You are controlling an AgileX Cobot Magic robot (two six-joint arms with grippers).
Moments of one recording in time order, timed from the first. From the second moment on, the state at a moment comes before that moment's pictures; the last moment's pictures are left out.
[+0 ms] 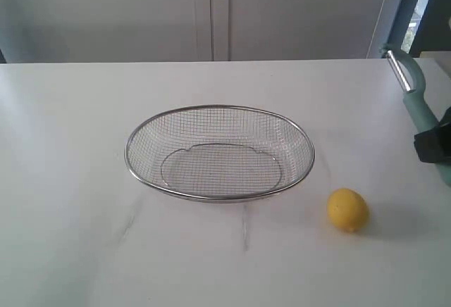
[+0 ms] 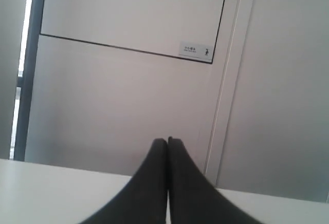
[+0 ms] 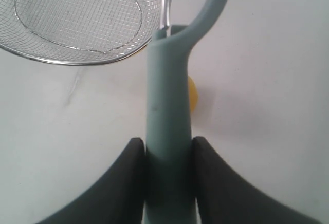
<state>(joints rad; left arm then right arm) -0.08 0.08 -0.03 -0.16 -0.28 -0.05 0.16 0.95 -0.90 0.18 0.99 -0.20</state>
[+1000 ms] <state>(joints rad) -0.30 0.93 -0.68 -0.20 0.70 0.30 0.16 0.95 -0.90 0.18 0.93 -0.20</state>
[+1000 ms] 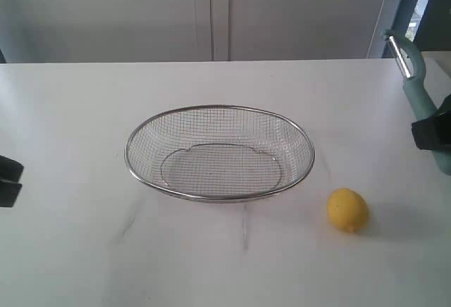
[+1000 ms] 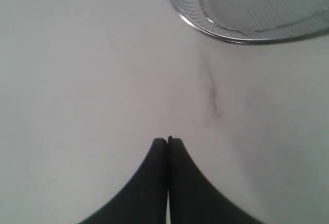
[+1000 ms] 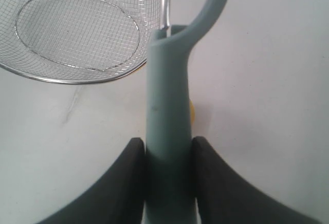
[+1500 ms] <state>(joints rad) -0.60 1.25 -0.92 -0.31 0.78 0.47 0.16 0.95 -0.90 0.18 0.93 -0.20</state>
